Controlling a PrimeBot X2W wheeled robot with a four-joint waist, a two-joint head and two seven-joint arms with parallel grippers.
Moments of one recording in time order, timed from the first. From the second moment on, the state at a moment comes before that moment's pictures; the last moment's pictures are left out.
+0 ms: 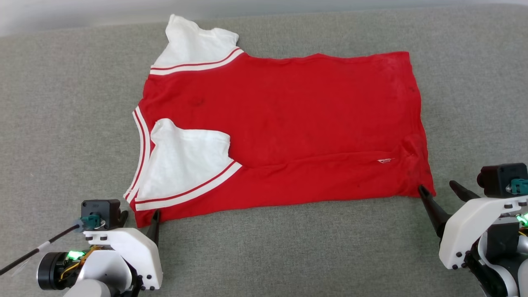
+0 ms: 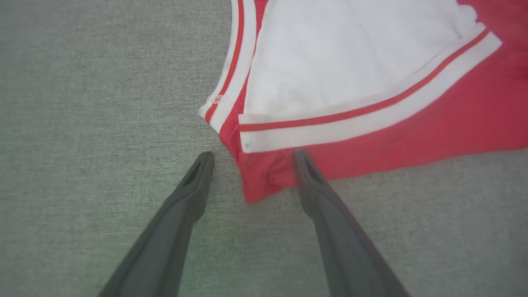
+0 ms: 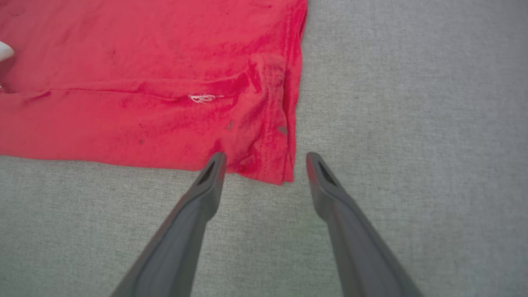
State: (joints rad) left arm -0.13 0.60 -0.47 -0.06 -0.68 0.42 0.24; right arm -0.10 -0.16 -0.05 -0.15 0.24 0.13 0.63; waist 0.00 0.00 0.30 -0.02
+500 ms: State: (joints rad) left arm -0.19 0.56 -0.51 0.00 -0.71 0.35 0.27; right arm -0.10 -0.19 -0.06 -0.20 0.21 0.13 0.65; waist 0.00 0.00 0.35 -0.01
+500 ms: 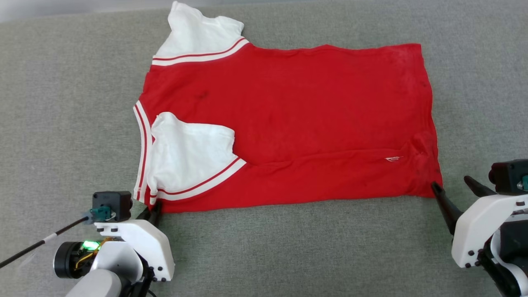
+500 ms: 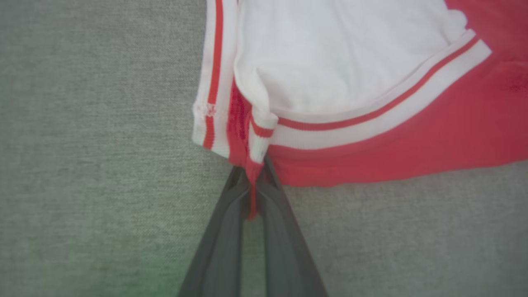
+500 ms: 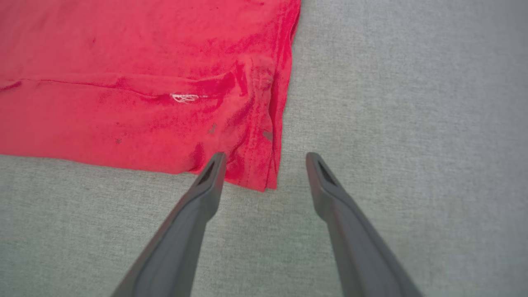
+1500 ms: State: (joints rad) left arm -0.19 0.58 -0.56 -0.22 -0.65 0.33 0.22; right arm -0.17 -0.23 -0.07 0.01 0.21 0.13 0.75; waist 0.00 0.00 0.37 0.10
